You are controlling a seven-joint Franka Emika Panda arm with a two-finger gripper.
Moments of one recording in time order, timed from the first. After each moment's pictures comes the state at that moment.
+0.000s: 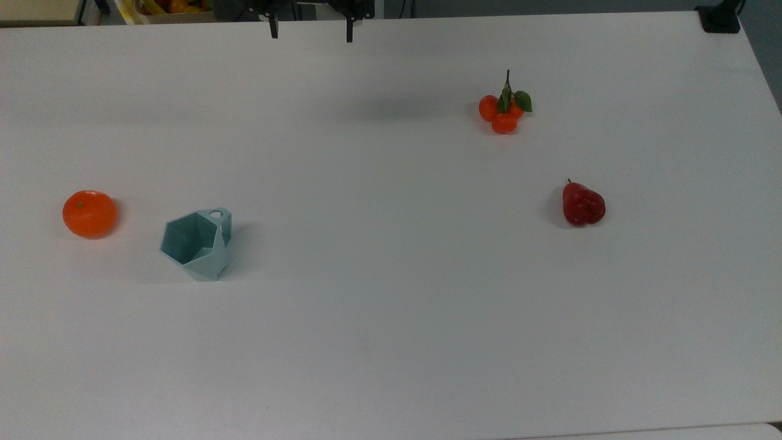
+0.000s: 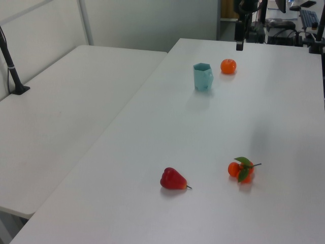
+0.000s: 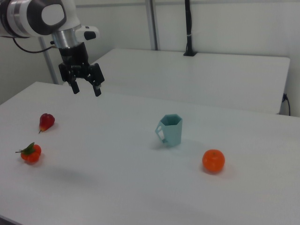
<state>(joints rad) 0.03 0.06 0.06 -1.58 -0.08 1.64 0.03</state>
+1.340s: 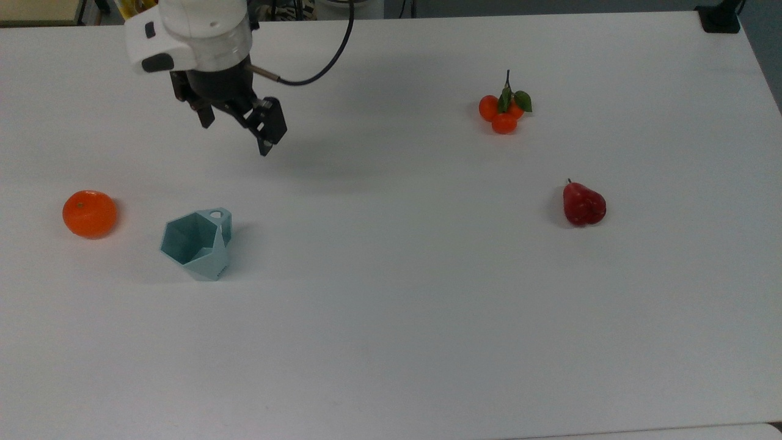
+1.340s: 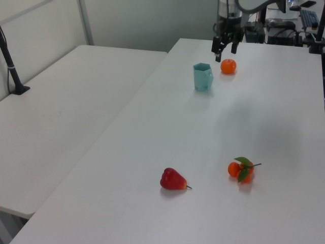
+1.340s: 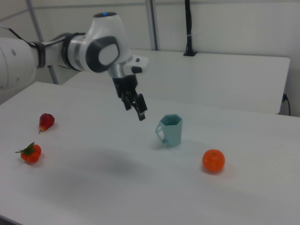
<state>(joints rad) -0.14 0.29 0.05 -1.57 -0.08 1.96 0.35</state>
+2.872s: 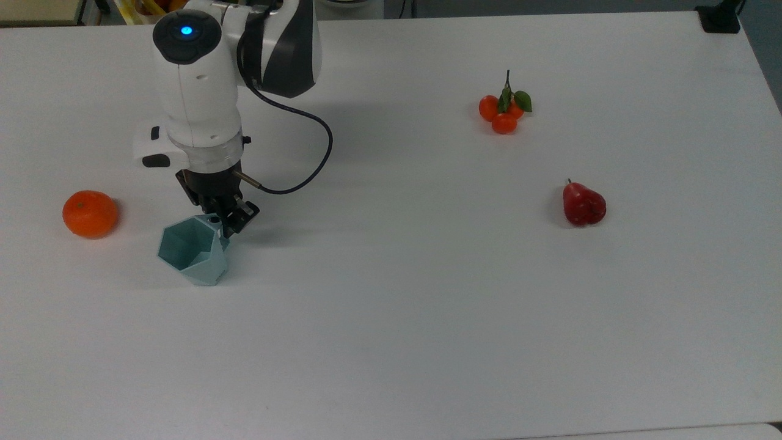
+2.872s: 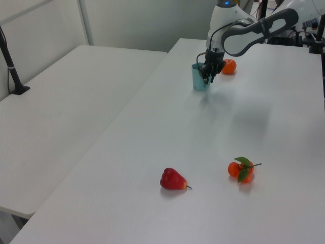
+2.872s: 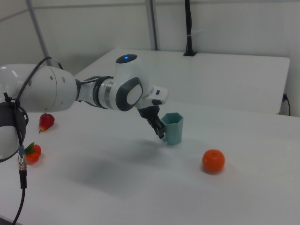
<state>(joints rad) -0.17 0.54 0.05 -1.57 -0.17 2.33 0.51</state>
